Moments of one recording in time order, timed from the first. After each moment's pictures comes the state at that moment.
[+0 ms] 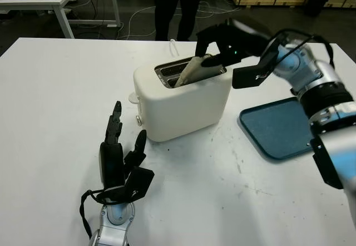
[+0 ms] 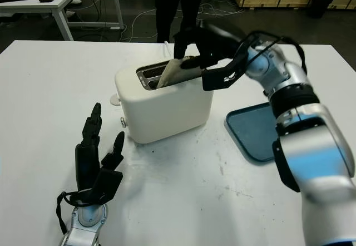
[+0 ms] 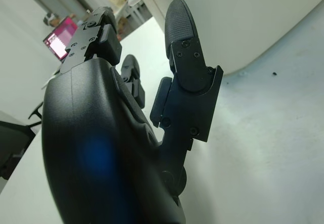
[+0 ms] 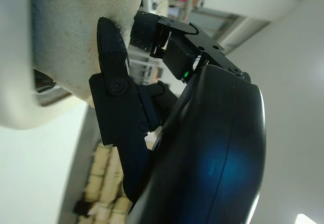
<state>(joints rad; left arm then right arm) 0.20 -0.05 -0.17 -0.12 0.38 -0.19 0.43 -1.22 -0.52 0.34 1.06 -0.55 -0.82 0.18</state>
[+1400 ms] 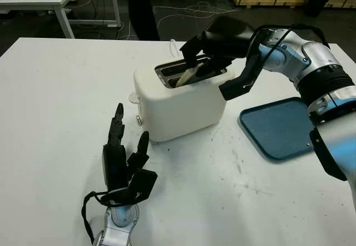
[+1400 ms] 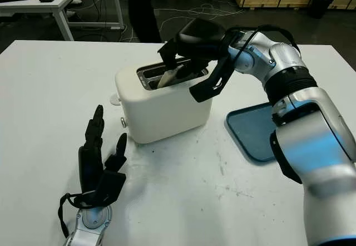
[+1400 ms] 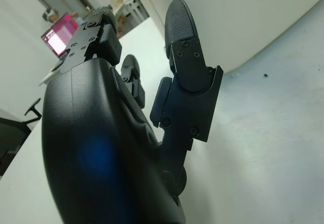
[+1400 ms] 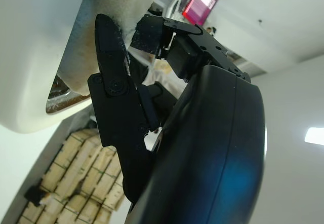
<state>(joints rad) 0.21 -0.05 -0.21 -0.10 0.37 -0.20 0.48 -1.25 -0.50 0.51 1.05 -0.74 -0.82 0.11</state>
